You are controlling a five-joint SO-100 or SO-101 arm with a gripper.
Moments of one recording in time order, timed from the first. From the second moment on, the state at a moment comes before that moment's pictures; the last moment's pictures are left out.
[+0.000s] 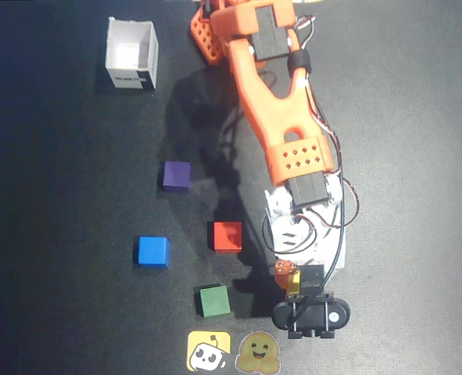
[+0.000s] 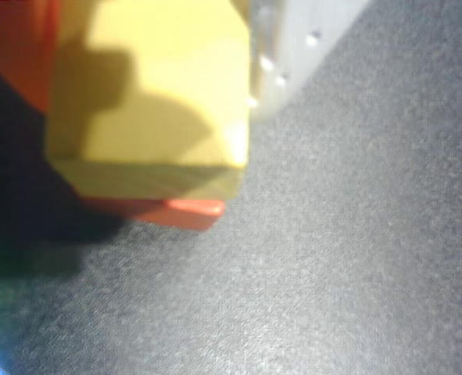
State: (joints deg) arm -18.9 65.1 76.7 57.0 106.4
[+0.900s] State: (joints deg) arm -20.4 73.5 83.1 54.6 108.9
